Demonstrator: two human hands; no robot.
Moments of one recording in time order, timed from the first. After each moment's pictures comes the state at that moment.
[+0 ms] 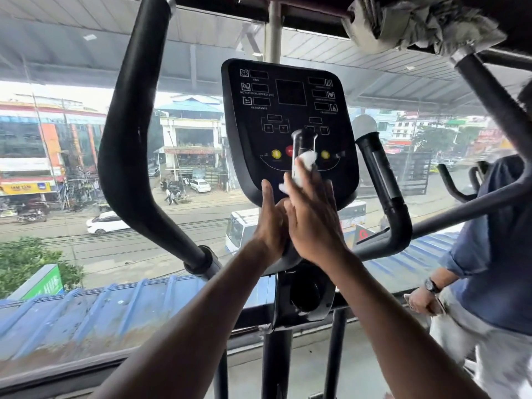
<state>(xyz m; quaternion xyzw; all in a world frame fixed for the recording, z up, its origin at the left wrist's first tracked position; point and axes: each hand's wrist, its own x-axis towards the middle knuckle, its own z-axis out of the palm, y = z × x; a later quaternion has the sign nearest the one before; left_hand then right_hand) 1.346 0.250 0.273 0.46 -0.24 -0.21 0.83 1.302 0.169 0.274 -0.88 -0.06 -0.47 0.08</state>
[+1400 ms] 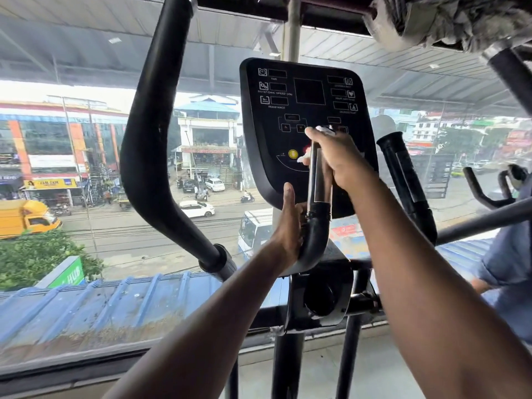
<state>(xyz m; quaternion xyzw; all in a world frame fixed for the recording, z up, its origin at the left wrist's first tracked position) 1.364 0.241 0.258 0.55 -0.22 -0.19 0.78 1.350 0.152 0.384 -0.75 0.01 -0.31 0.59</state>
